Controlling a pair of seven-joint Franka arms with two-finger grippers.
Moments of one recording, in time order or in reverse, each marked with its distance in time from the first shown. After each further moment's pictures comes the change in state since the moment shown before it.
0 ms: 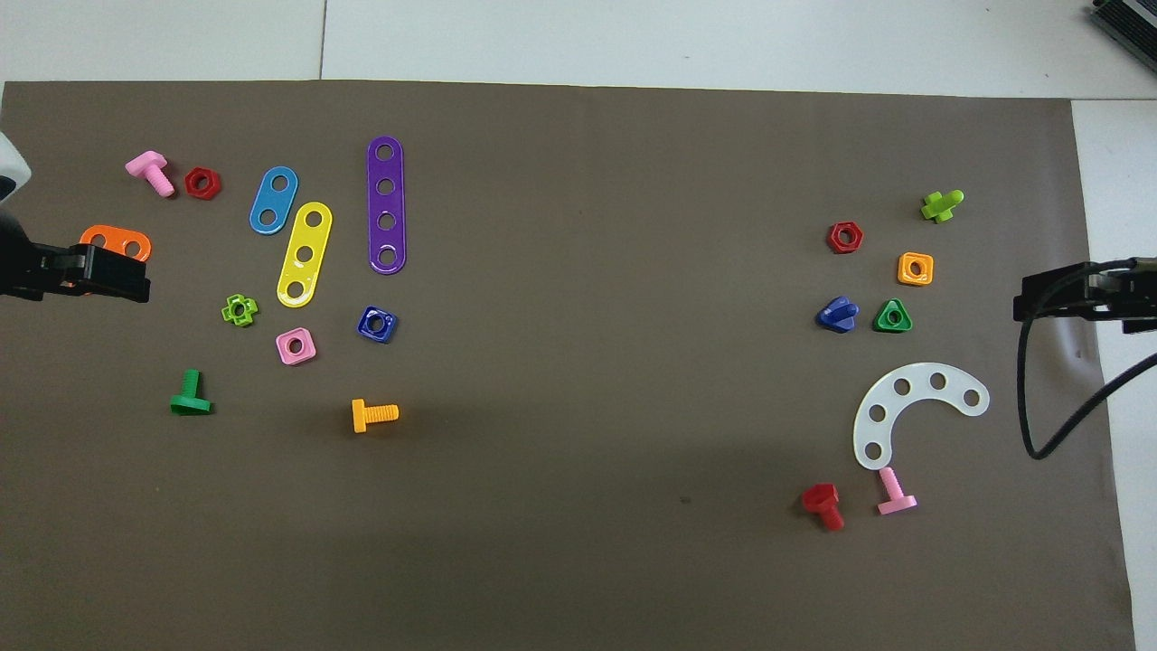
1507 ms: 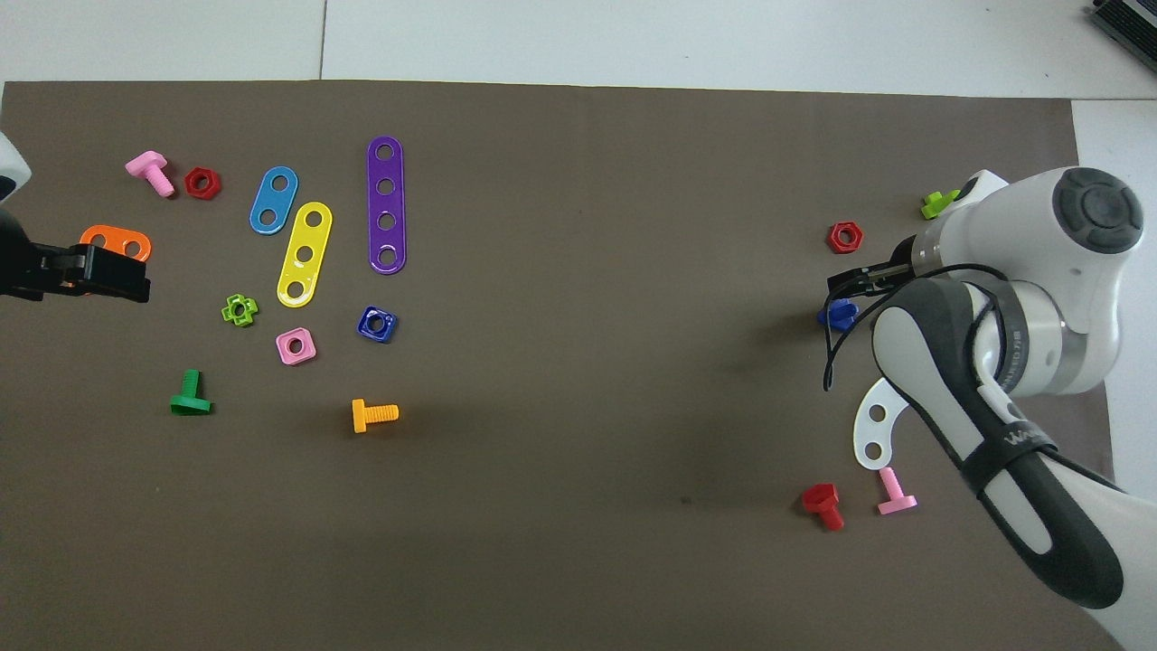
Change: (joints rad) left arm 0.000 0.000 0.000 0.000 0.000 0.000 0.000; right arm 0.022 0.306 0.027 -0.338 0.060 0.688 -0.280
